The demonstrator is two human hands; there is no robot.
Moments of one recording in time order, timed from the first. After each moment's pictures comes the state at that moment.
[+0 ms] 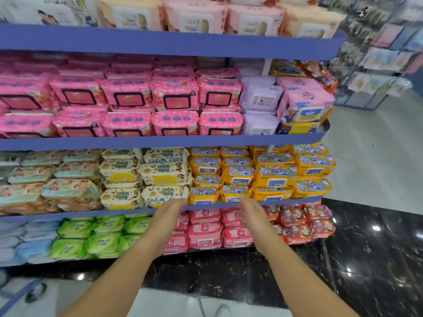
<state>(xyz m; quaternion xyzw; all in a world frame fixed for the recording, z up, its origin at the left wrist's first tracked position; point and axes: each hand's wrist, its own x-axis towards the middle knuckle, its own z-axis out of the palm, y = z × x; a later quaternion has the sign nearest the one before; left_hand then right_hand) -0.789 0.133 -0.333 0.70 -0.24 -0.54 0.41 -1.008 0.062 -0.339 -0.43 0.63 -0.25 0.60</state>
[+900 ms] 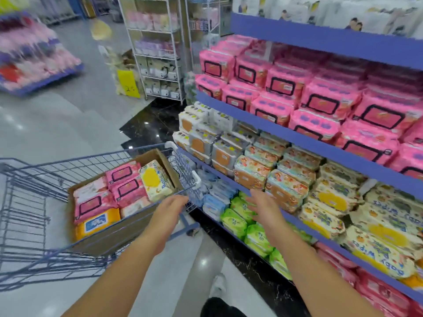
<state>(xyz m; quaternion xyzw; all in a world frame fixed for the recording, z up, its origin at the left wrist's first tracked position) -0.290 0.536 -0.336 0.76 0.00 -0.30 0.57 -0.407 0.311 -0.339 -0.62 0.42 -0.01 0.66</state>
